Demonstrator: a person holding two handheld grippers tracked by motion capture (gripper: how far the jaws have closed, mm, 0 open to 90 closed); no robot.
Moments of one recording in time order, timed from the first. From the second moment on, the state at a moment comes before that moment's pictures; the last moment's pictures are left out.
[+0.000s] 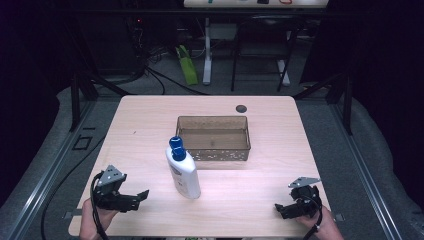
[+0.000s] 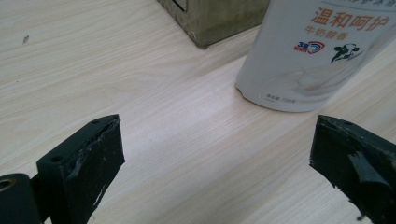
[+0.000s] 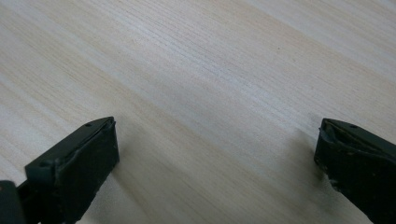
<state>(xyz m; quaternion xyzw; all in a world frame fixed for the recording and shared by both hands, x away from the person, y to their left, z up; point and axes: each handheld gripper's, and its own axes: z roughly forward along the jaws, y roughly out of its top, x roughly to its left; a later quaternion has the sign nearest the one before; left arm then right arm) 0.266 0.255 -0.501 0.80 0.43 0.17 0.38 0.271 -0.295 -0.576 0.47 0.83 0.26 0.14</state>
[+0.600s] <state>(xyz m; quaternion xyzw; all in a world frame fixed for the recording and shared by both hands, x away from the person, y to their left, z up) 0.261 0.242 -0.485 0.80 0.41 0.17 0.39 0.274 -0.292 -0.574 0.48 0.83 0.24 0.14</state>
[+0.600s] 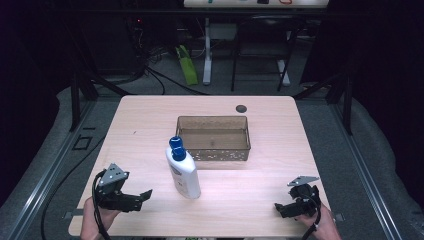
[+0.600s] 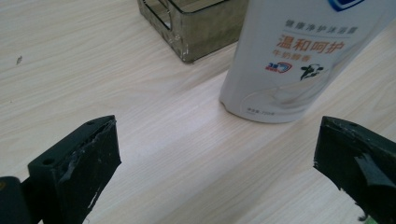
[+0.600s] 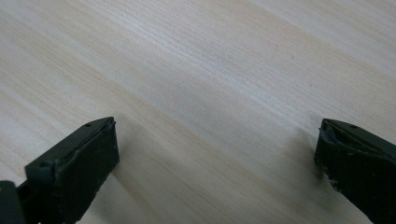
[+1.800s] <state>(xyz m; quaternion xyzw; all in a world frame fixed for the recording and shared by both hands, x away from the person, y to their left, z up) 0.261 0.198 -0.438 0.79 0.36 0.18 0.46 0.273 -0.290 -0.539 0.49 0.82 0.24 0.17</state>
